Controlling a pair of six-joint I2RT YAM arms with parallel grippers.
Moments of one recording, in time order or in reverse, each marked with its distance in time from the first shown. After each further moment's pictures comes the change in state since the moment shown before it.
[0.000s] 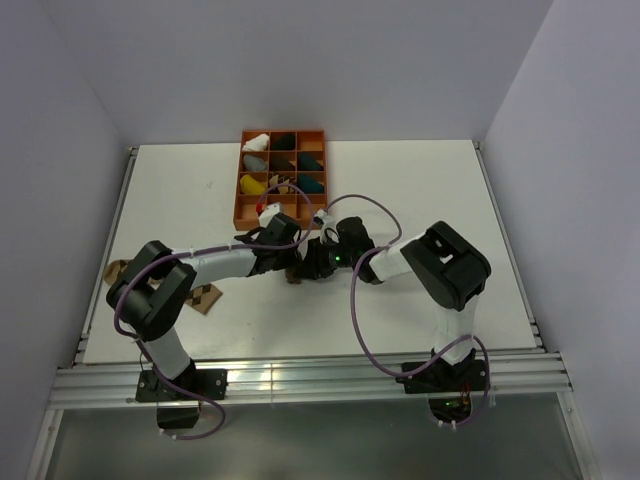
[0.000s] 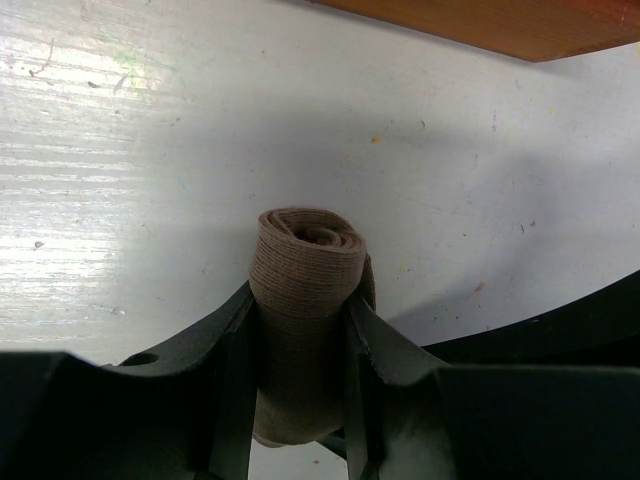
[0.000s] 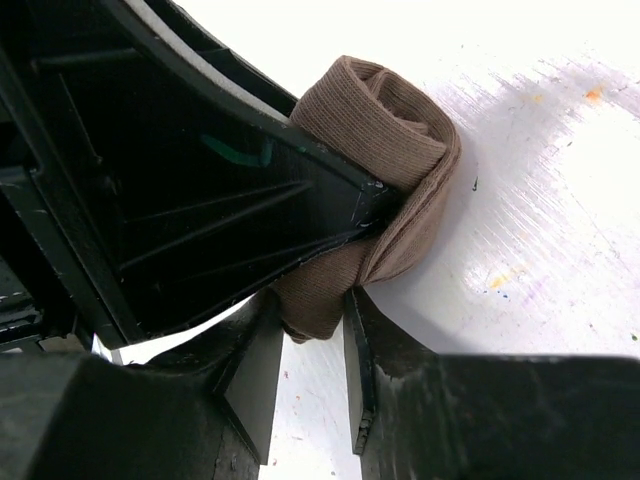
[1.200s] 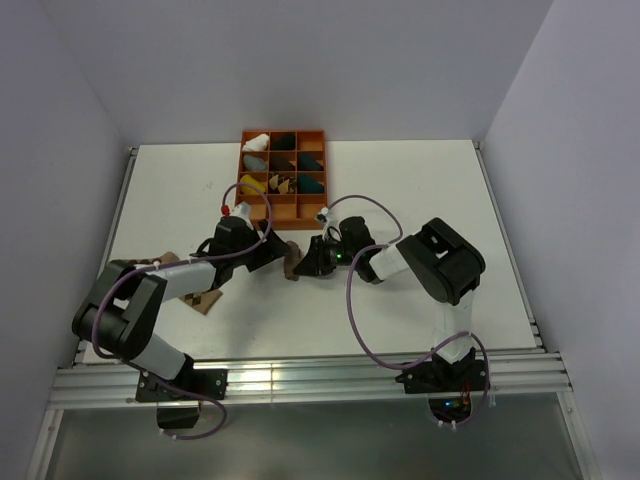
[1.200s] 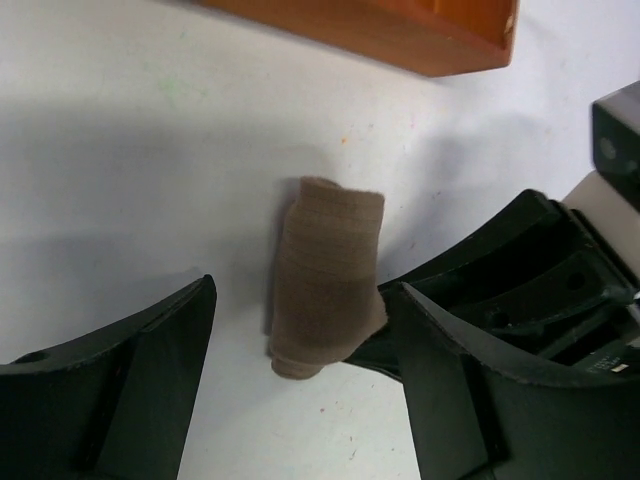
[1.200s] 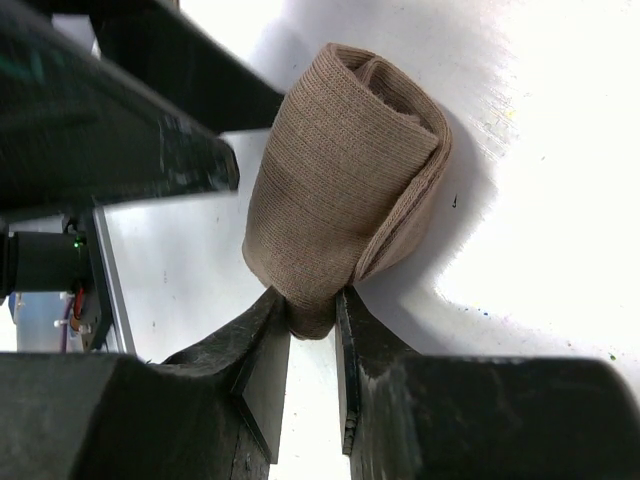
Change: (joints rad) left arm 0.251 -0.200 -0.320 0.393 0.412 0.030; right arm -0.032 0.056 0.000 0.096 -0.039 0.086
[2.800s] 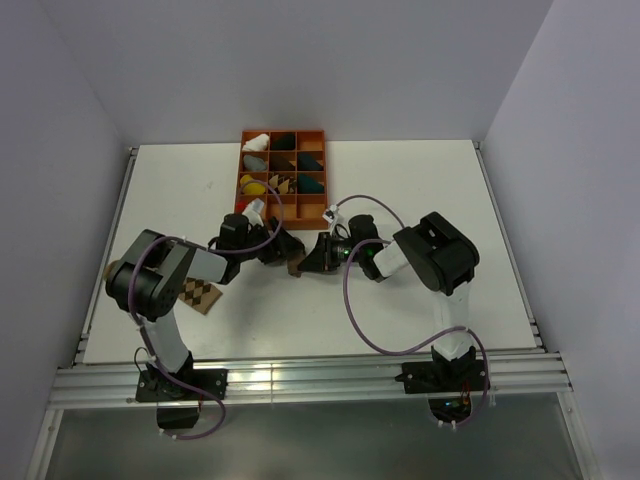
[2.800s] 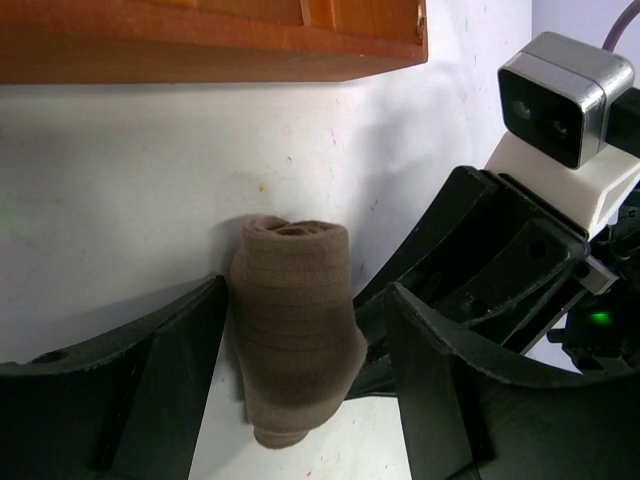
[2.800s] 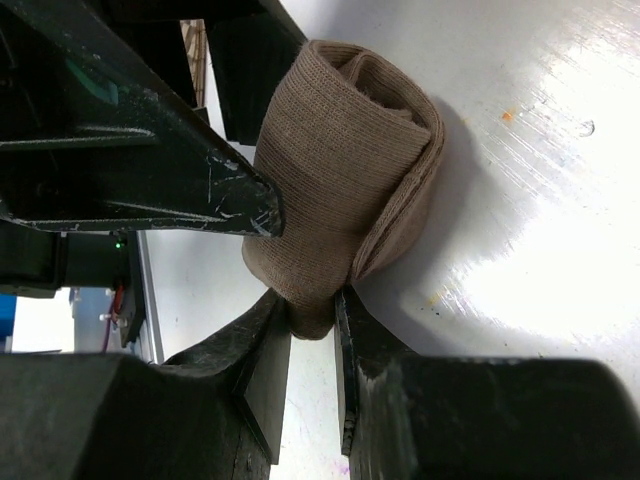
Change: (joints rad) left arm 0.056 0.290 0.032 0.409 0.292 0.017; right arm -0.074 0.083 0.000 0.137 -0.130 0.086
